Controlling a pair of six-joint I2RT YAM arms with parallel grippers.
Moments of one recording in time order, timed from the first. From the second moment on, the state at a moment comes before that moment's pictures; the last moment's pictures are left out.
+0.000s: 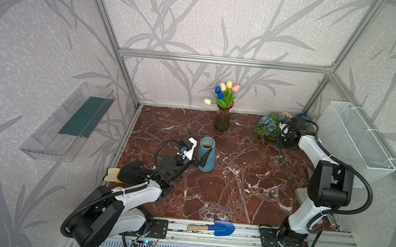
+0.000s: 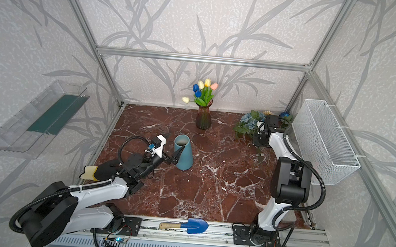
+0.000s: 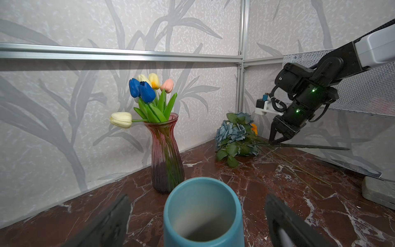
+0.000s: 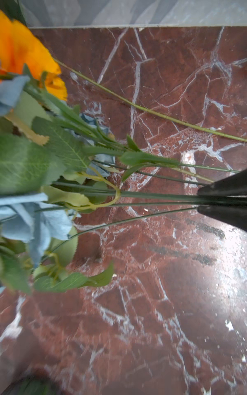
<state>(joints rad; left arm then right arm) -0.60 1.19 0.34 1.01 0.04 0.04 -0.10 1.77 1.35 -0.62 -0.12 -0.10</state>
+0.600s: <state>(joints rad) -0.60 1.17 0.32 0.98 0.01 0.05 -0.04 1.58 1.28 -0.53 -0.17 -0.02</state>
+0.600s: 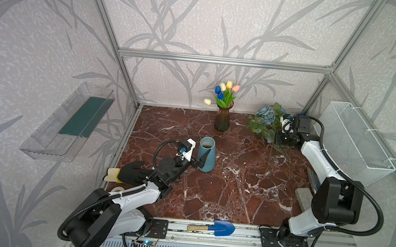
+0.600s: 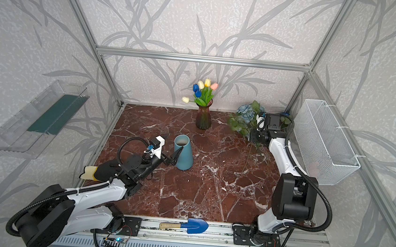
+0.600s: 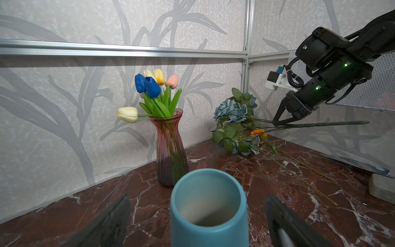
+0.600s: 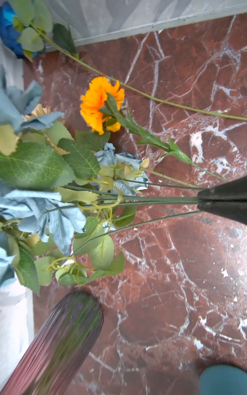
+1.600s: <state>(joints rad) -0.60 1.17 0.32 0.99 0.00 0.06 -0.02 1.25 1.11 -0.28 -0.37 0.20</state>
